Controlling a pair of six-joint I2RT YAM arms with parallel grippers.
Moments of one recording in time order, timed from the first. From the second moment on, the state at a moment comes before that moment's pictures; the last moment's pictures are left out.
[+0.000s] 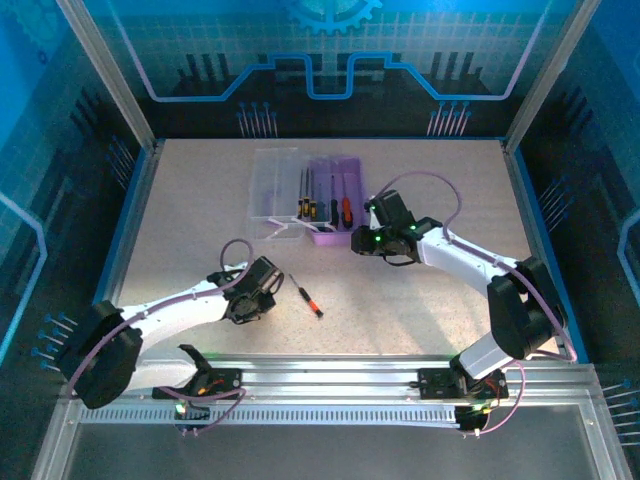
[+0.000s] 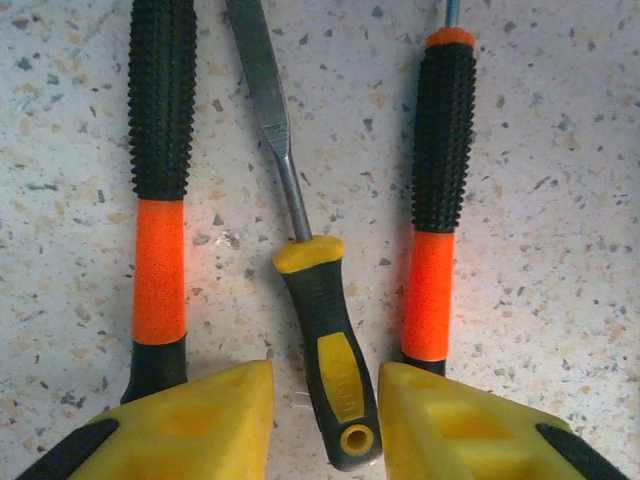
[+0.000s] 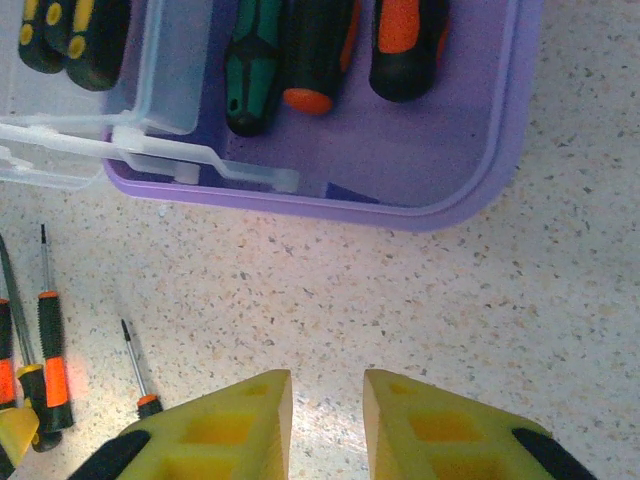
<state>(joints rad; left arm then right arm) -0.67 1.25 0.56 -0.61 -0.21 -1.18 0.52 1.54 1.00 -0.40 -0.16 0.53</state>
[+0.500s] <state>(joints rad) -0.67 1.30 0.56 -0.59 -0.22 -1.12 0.51 1.54 0.99 -0.39 -0.18 0.53</state>
